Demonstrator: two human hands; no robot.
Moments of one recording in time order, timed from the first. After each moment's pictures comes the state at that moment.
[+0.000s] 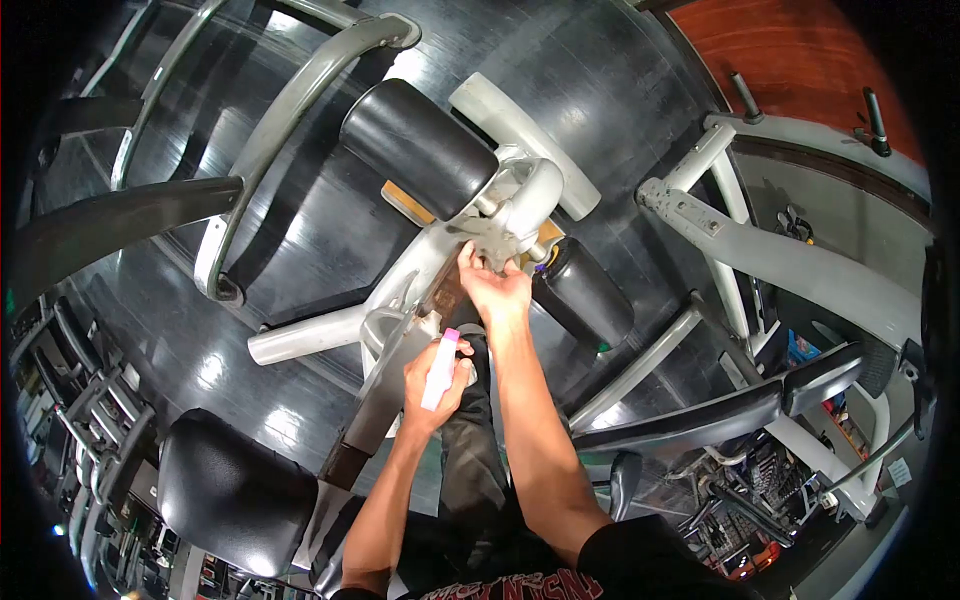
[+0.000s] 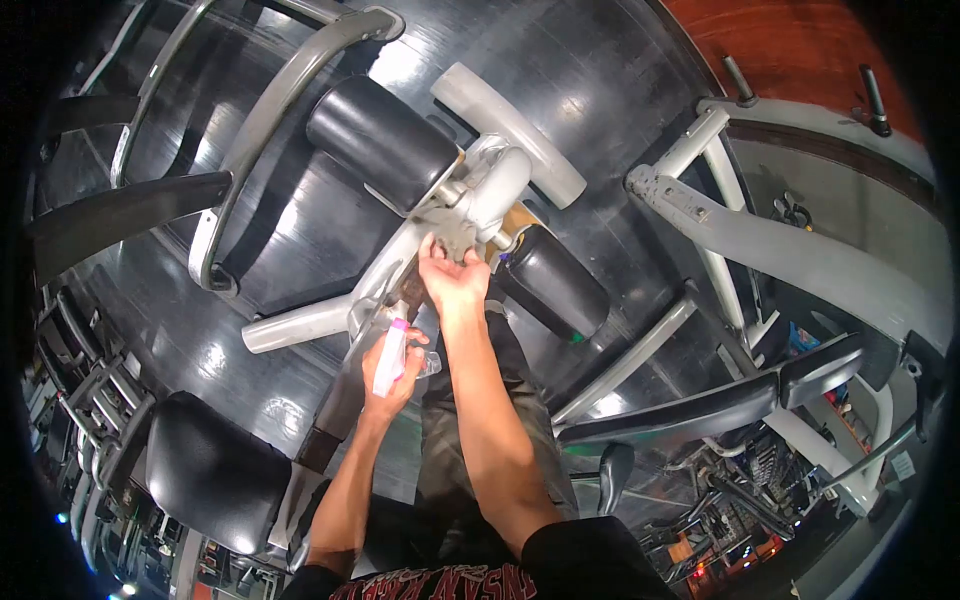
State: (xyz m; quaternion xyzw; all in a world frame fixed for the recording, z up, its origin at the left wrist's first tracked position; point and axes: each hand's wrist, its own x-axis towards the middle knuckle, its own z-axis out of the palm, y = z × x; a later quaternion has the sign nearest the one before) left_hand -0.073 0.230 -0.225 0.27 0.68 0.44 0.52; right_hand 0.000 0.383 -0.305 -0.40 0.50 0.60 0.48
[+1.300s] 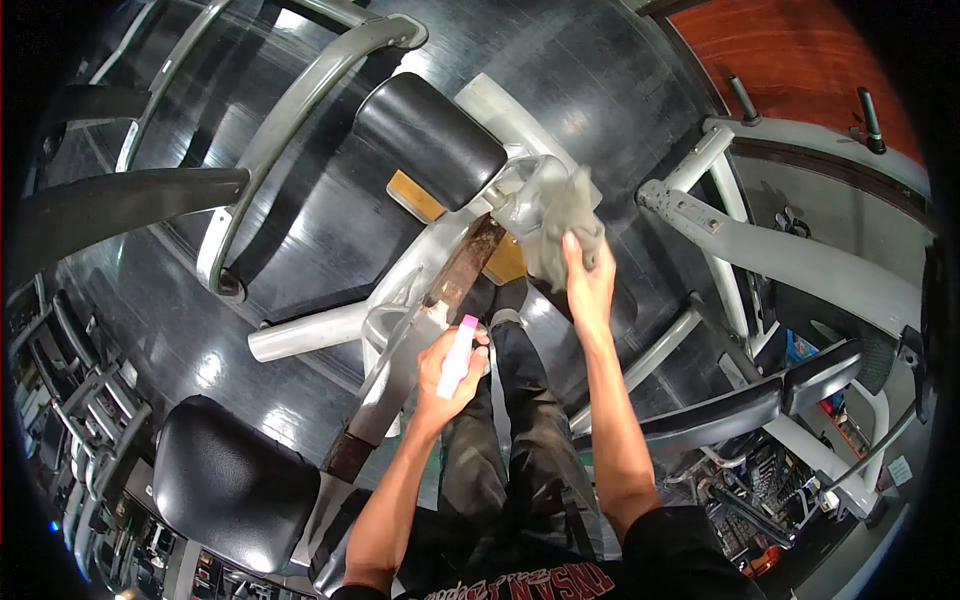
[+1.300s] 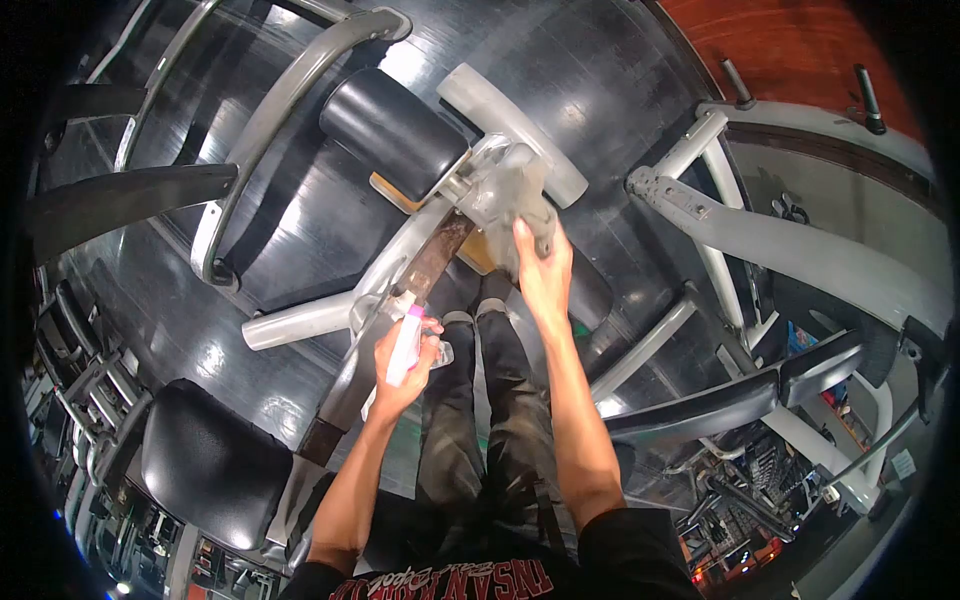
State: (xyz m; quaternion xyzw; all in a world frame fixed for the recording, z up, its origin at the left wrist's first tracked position) left_hand -0.065 0.234 -0.221 0.30 0.64 0.49 0.50; right_hand 0.082 0.403 -0.238 -0.63 -0.51 0.51 0.29
